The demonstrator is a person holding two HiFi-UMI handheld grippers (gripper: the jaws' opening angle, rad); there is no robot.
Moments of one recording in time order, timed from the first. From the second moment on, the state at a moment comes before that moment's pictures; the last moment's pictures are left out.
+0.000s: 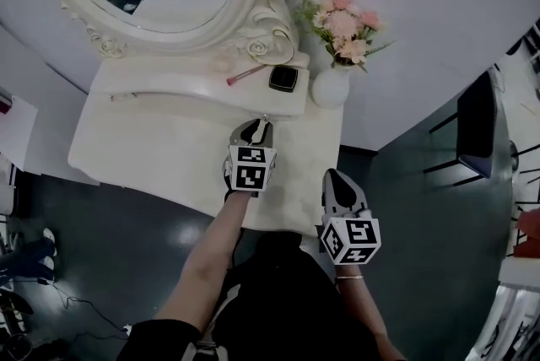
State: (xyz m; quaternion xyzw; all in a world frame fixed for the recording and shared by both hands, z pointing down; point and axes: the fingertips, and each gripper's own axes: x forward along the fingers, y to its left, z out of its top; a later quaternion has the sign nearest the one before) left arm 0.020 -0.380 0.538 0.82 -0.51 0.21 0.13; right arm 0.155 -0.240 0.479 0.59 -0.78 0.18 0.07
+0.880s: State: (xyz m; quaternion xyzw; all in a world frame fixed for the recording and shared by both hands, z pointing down) left arm 0.000 -0.288 0.469 0.86 -0.48 0.14 0.08; right arm 0.133 -0.201 0.459 0.61 -0.78 0.16 0.05
